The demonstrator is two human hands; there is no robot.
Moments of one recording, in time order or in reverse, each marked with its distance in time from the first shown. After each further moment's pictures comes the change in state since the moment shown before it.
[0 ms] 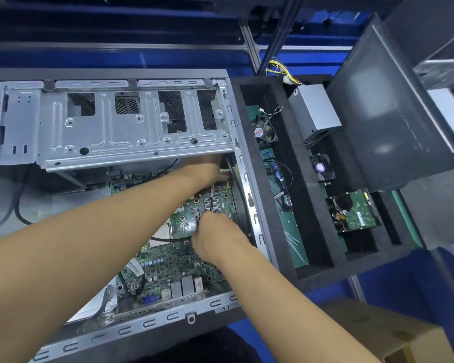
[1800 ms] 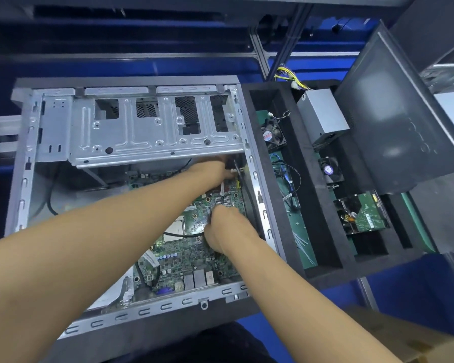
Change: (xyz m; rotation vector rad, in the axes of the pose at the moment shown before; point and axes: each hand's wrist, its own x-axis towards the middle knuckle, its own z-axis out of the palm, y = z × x) left_hand -0.033 0.002 -0.011 0.067 0.090 -0.074; right_hand 0.004 0.000 0.002 -0.027 0.090 0.003
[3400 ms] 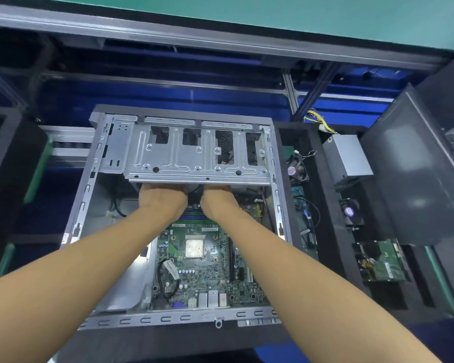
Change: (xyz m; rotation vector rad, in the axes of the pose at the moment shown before) left_hand -0.051 -0.128 0.003 0.209 0.505 -0.234; right_hand 0.082 -0.074 -0.027 -0.163 0.048 -0.218
